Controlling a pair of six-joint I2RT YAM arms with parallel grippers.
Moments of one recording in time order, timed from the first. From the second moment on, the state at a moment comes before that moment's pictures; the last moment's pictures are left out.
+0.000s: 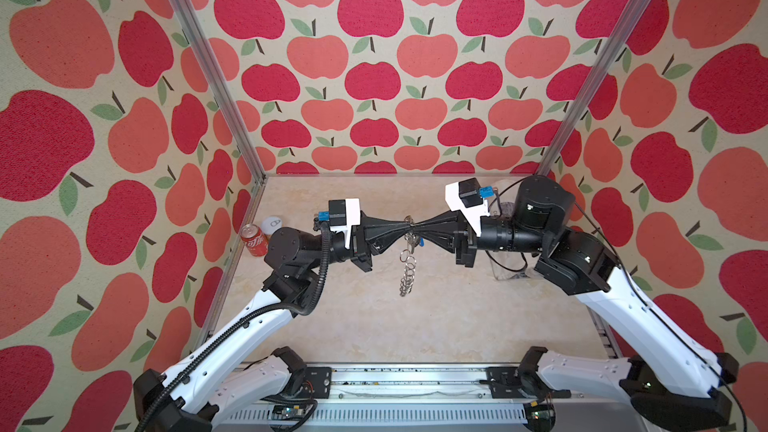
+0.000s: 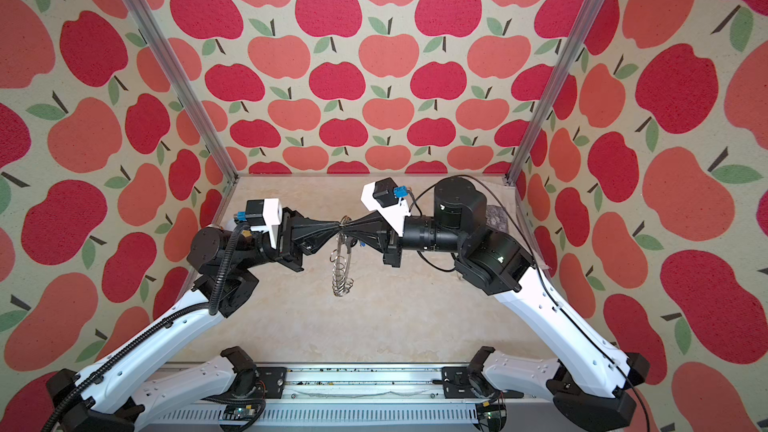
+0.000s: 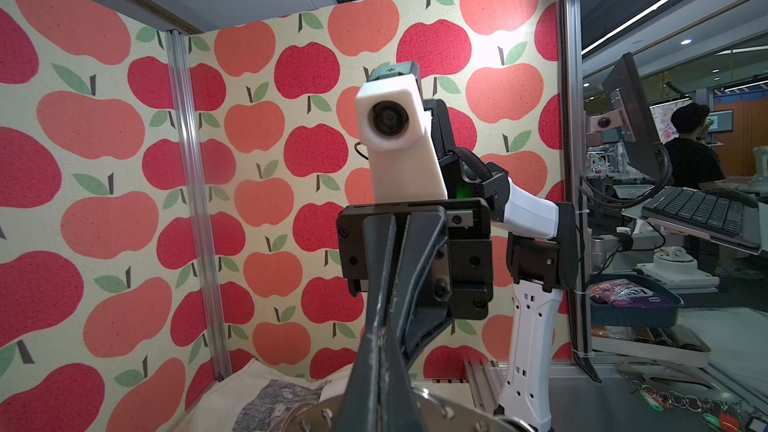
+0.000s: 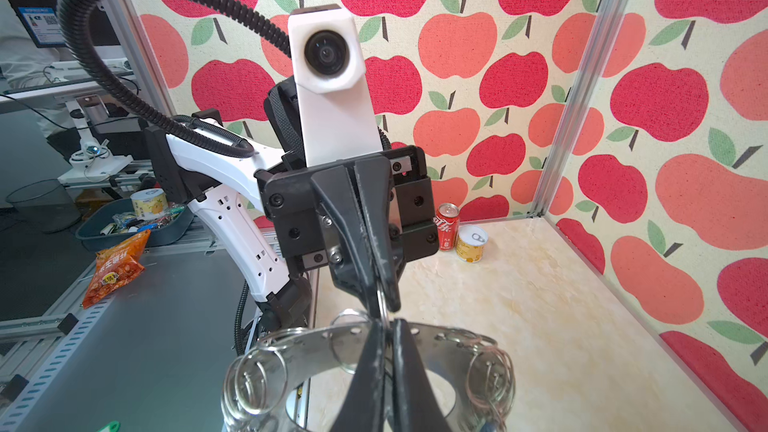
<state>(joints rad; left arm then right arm) -0.68 0.98 0.93 0.59 0.76 -0.25 0.91 1.14 1.52 -0.49 -0.62 -0.10</state>
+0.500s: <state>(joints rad) -0.68 0.96 0.96 0.44 0.76 -0.22 0.91 1.19 1.63 -0.69 -0.60 -0.17</state>
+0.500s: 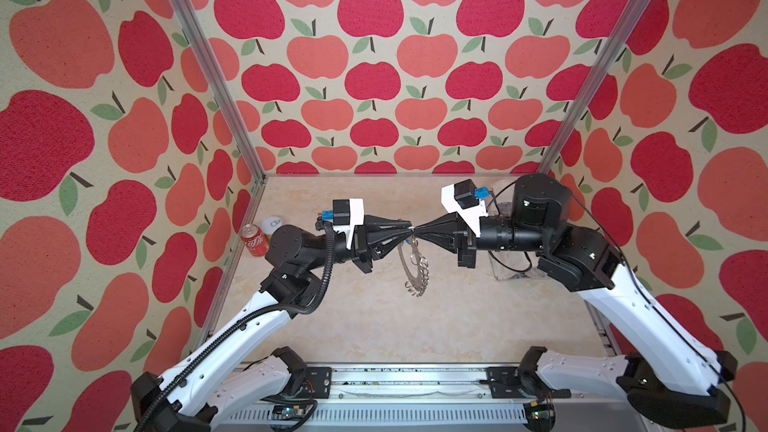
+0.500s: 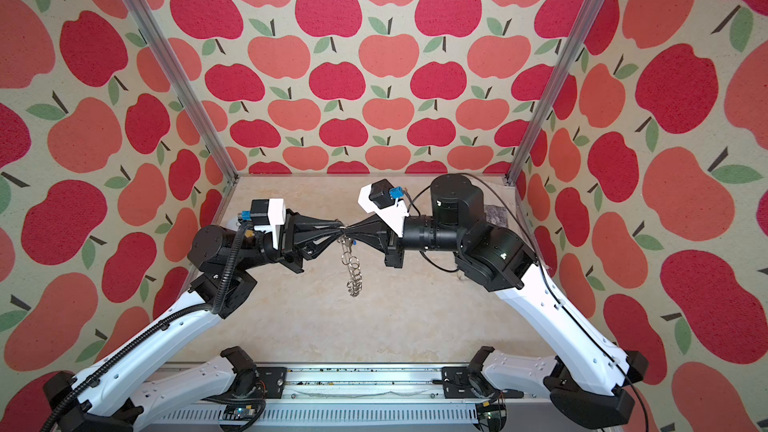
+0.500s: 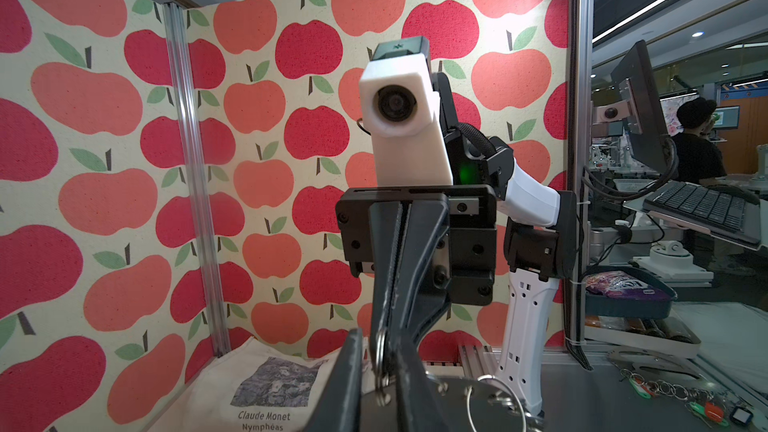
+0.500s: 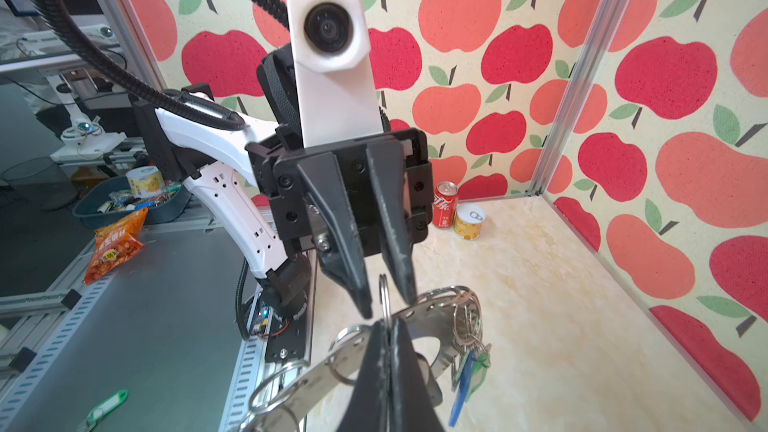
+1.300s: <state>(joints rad) -0.77 1.02 1.30 -0.42 0.64 0.08 1.00 1.41 2.05 -1.31 -0.32 -0.39</state>
